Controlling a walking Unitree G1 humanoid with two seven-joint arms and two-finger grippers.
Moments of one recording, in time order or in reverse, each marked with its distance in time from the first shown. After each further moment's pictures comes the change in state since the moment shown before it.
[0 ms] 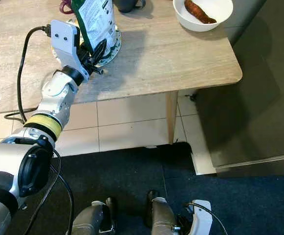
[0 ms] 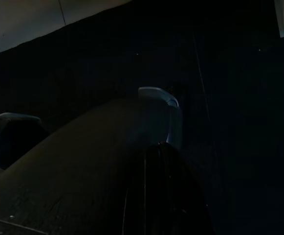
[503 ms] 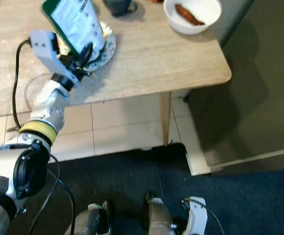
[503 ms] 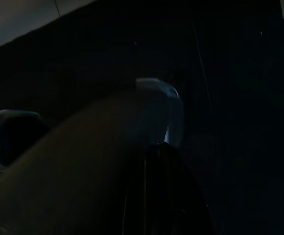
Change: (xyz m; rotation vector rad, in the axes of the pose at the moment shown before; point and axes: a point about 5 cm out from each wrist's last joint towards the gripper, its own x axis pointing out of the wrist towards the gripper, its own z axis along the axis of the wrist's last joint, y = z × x) left arm -0.029 0.026 -0.019 -0.304 -0.045 0.054; right arm 0.012 0.005 0.009 0.014 0.046 0.012
